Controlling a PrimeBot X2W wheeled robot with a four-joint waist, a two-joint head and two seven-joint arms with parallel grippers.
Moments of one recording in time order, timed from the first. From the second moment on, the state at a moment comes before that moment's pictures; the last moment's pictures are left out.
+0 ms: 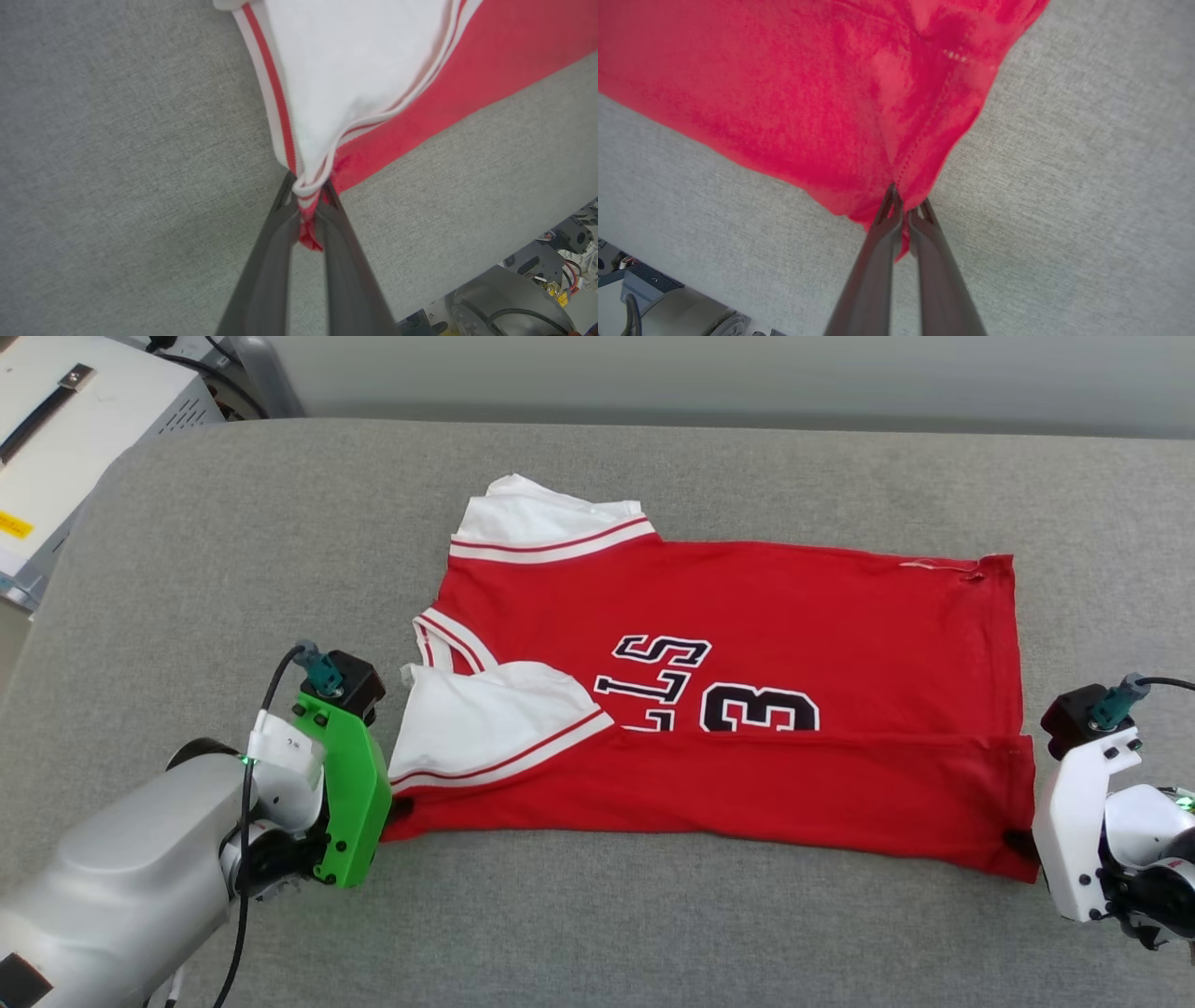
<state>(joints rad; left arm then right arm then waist) -0.86 0.70 -1.28 0.45 -1.25 -0.13 0.46 -0.35 -0.62 0.45 0.27 0.74 0.13 0.79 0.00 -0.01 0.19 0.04</state>
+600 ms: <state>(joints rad) -0.70 0.79 -1.28 0.25 -1.27 -0.13 0.47 -0.15 -0.79 0.41 0.07 0.82 0.13 0.78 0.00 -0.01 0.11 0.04</state>
